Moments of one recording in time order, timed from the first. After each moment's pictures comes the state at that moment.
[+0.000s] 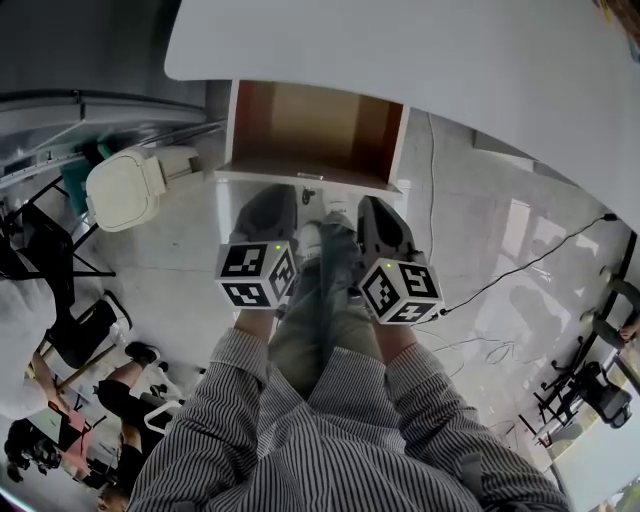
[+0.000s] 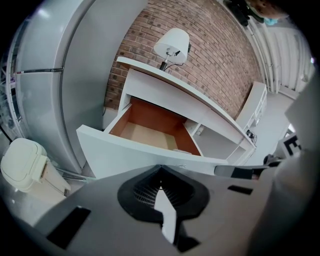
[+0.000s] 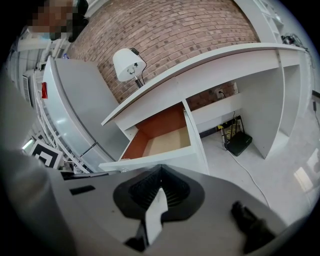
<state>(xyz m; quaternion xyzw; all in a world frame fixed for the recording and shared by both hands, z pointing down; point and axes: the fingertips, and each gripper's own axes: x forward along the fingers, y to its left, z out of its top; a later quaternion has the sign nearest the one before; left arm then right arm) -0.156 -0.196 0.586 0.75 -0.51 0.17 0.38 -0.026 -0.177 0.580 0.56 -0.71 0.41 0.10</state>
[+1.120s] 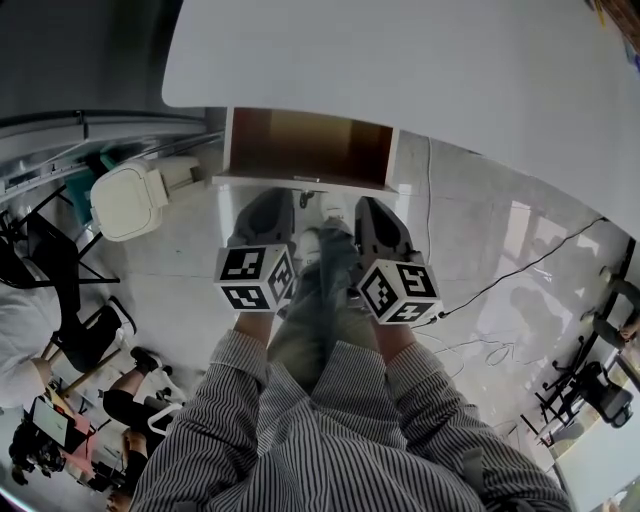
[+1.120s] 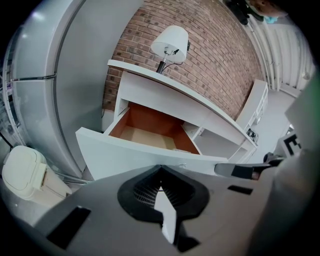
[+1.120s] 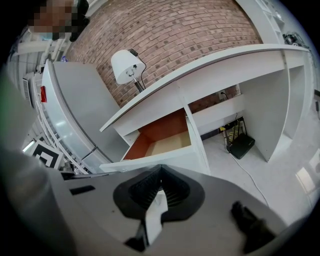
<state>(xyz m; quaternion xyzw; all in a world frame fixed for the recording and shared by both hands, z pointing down) -0.150 -0.223 0.569 0.75 -0.51 0.19 0.38 -0.020 -0.206 0.564 0.55 -0.72 0.41 0.10</state>
